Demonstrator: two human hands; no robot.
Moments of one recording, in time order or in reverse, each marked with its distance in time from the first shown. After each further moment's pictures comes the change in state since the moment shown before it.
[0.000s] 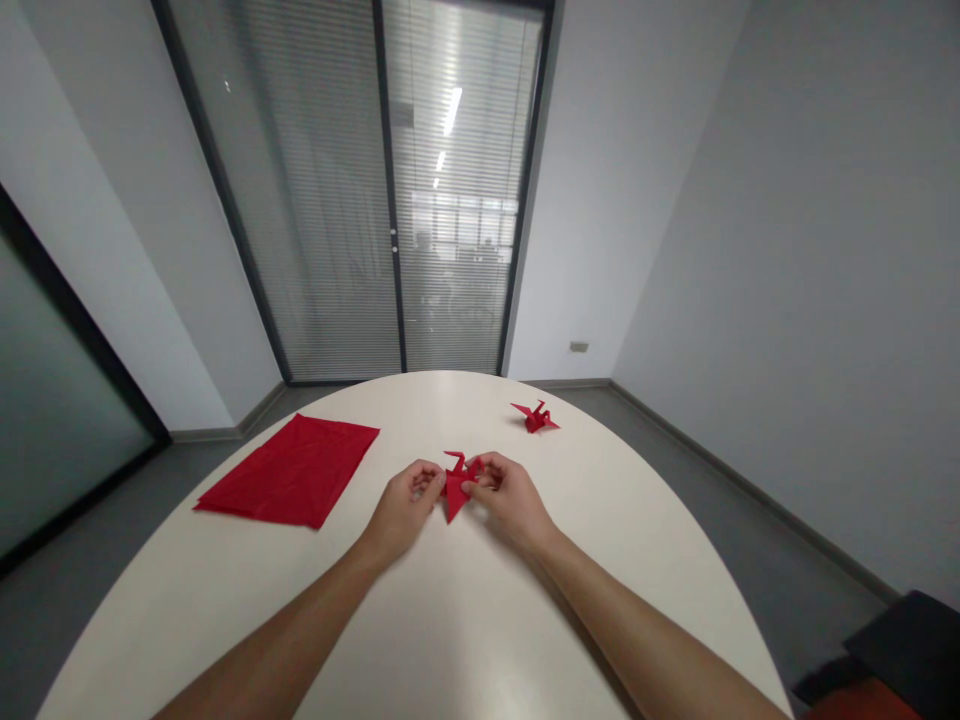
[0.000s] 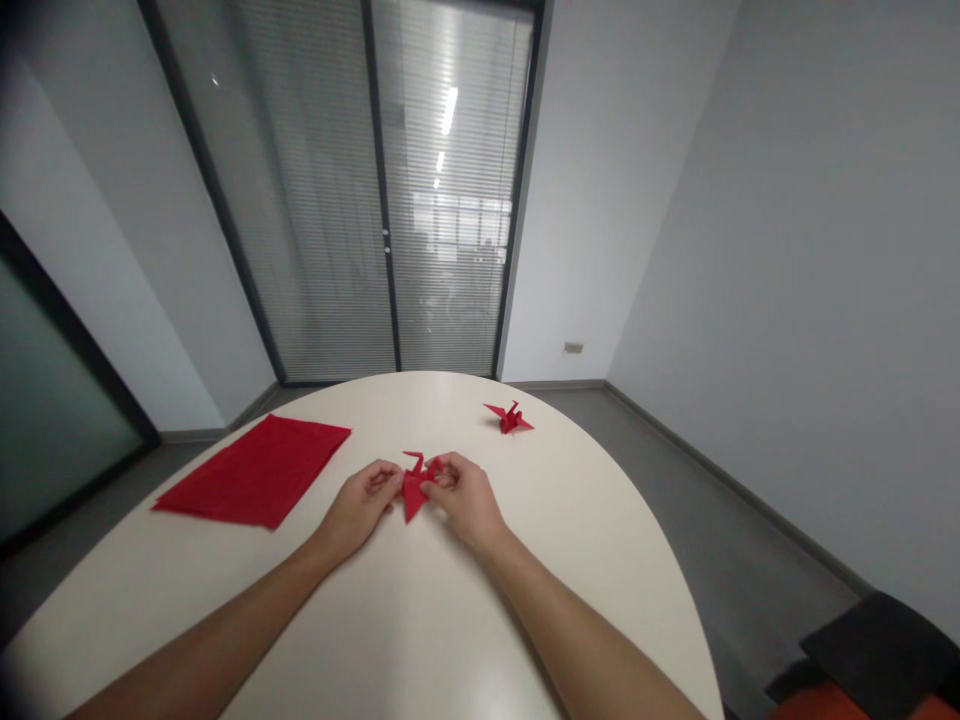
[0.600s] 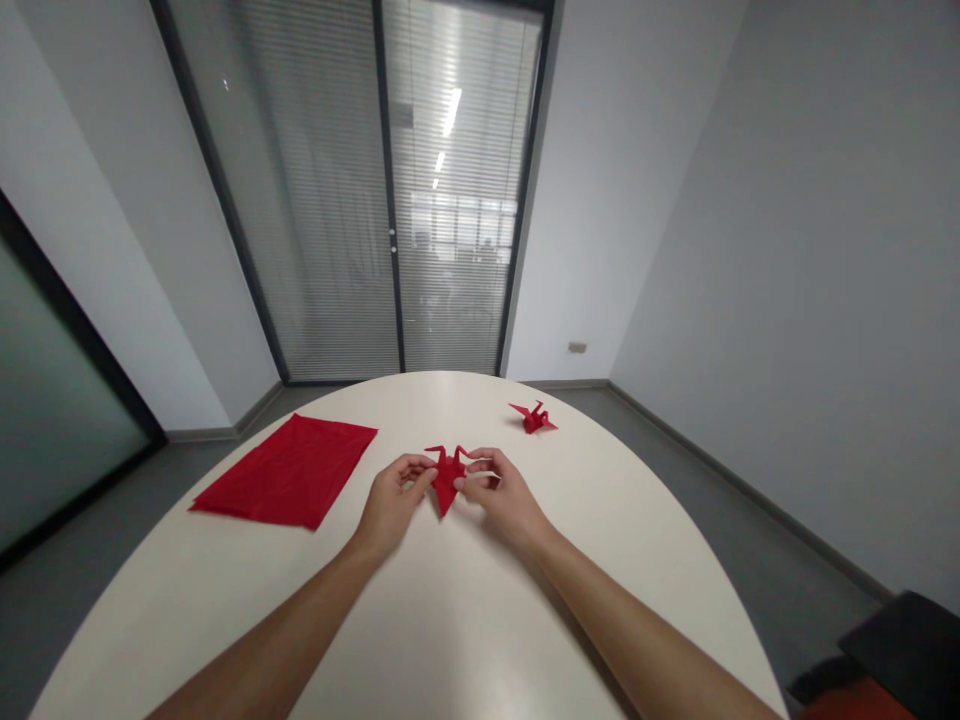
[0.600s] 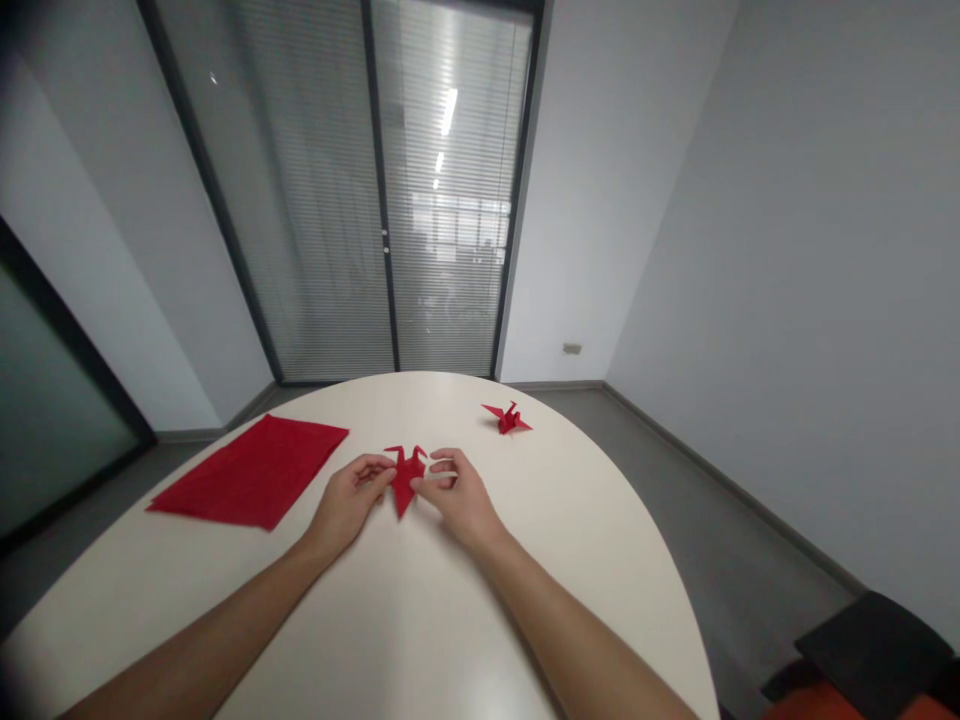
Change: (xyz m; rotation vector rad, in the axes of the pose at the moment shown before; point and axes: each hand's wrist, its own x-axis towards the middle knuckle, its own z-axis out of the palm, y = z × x) left_hand 0.004 -0.001 -0.004 -0.051 0.144 -0.006; right_hand -0.004 -0.001 0.001 0.149 0.055 0.085
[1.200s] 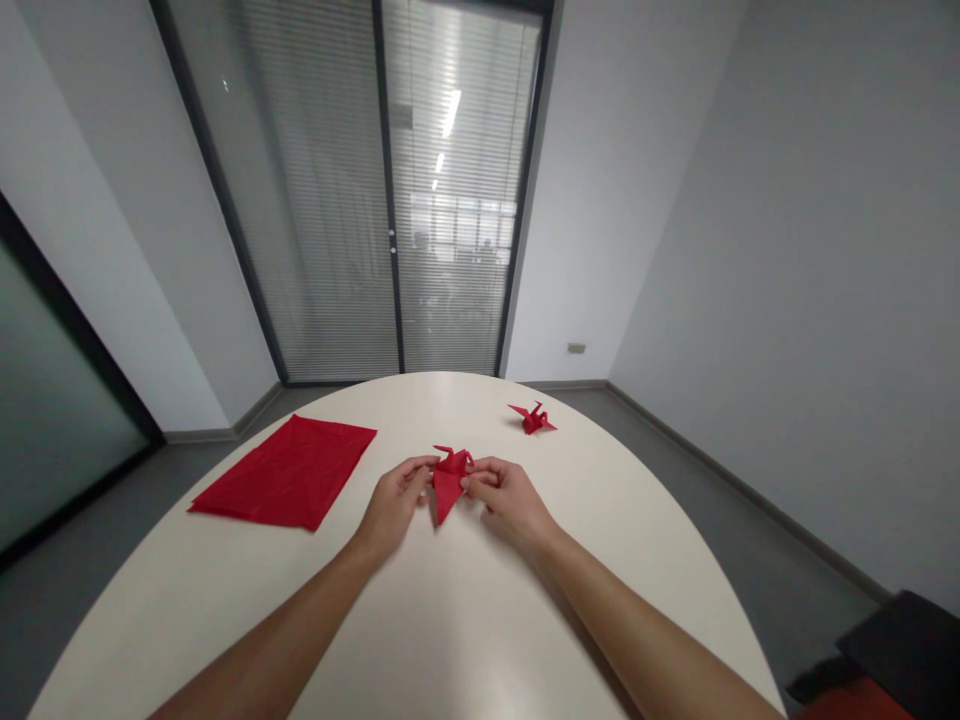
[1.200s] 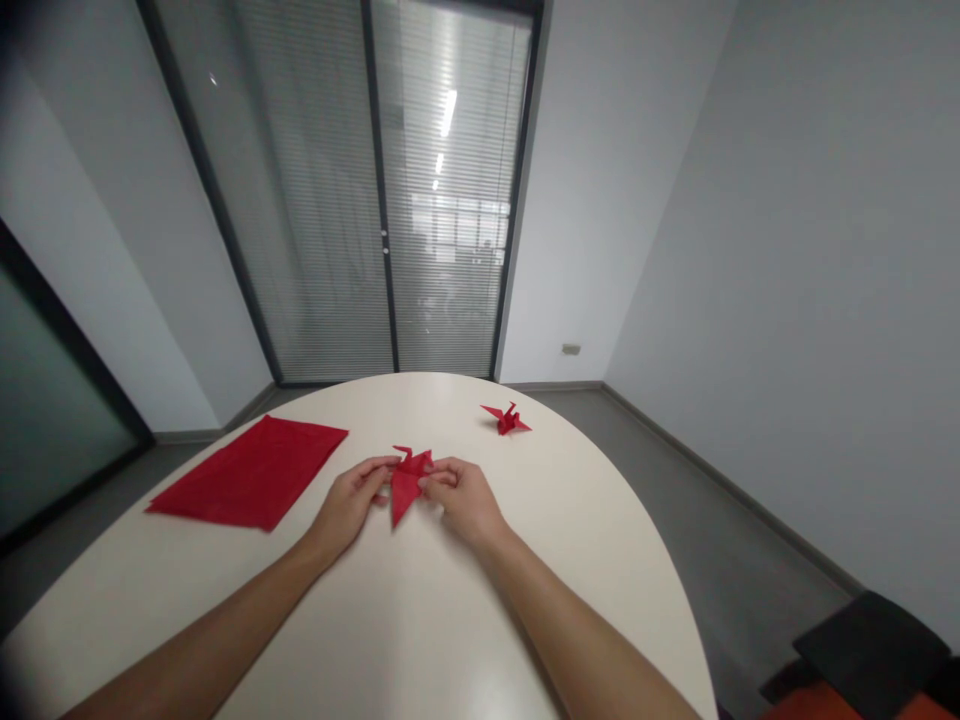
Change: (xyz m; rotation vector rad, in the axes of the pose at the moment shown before) left_hand -0.001 -0.002 0.001 -0.079 -0.054 -0.079; right_hand 0.005 -0.003 -0.005 0.009 -0.080 0.073
